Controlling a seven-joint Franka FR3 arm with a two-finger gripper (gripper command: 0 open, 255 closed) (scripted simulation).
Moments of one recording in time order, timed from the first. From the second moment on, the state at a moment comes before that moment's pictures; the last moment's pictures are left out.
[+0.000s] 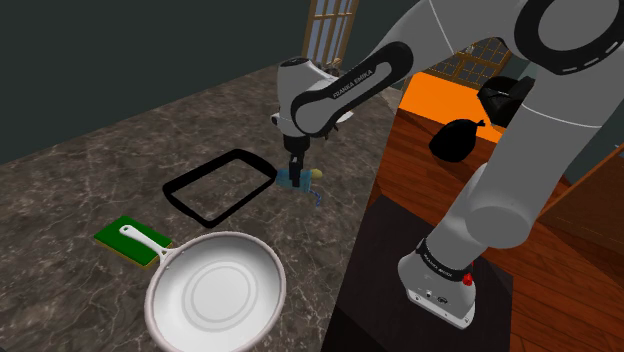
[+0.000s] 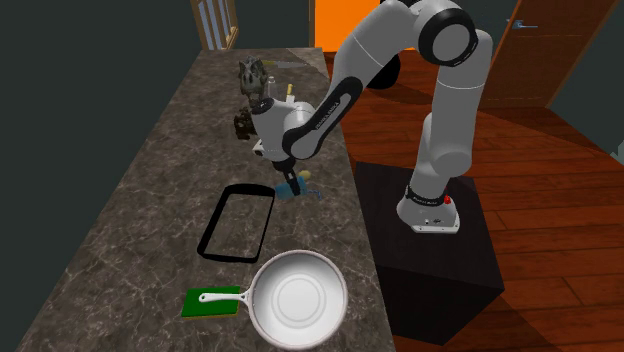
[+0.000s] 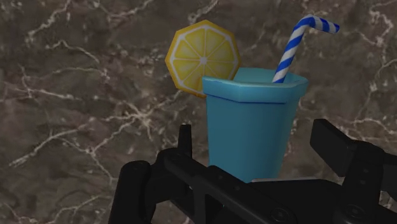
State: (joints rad) arm 0.06 0.12 0.13 -2.33 -0.12 2.25 -0.30
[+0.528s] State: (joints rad) arm 0.06 0.12 0.13 -2.33 -0.12 2.25 -0.30
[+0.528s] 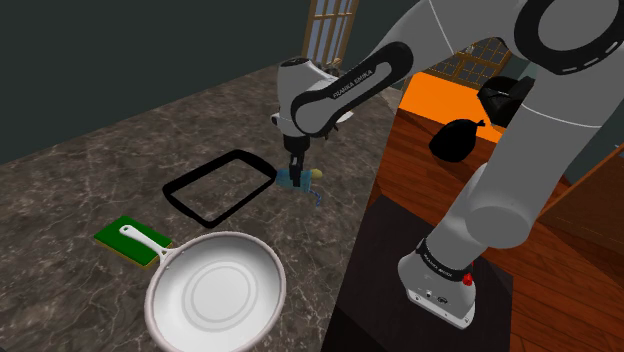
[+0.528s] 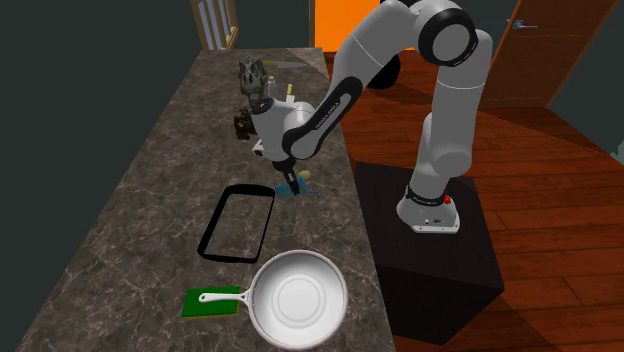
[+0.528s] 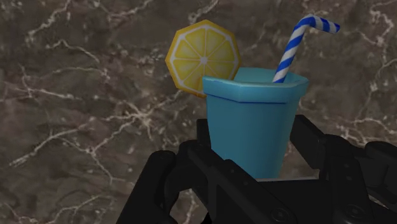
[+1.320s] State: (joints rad) arm 0.06 0.06 0.13 -2.31 -0.10 2.18 -0.32
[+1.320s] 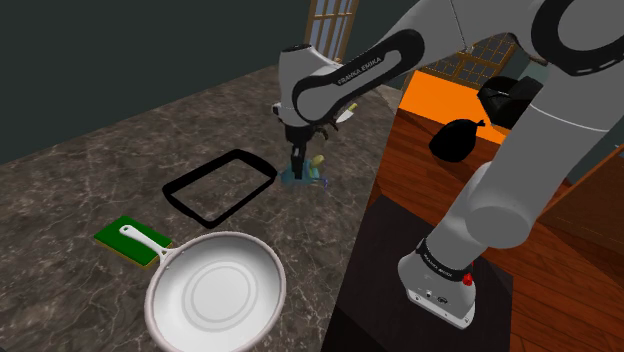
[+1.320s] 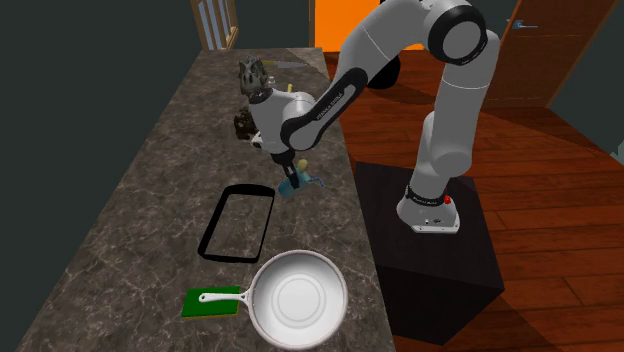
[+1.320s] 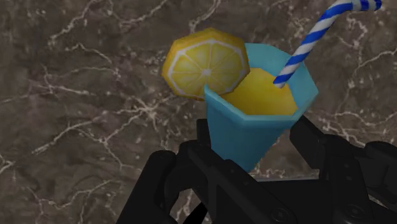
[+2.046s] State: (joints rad) arm 0.06 -0.03 0.13 -2.26 -0.08 2.03 -0.34
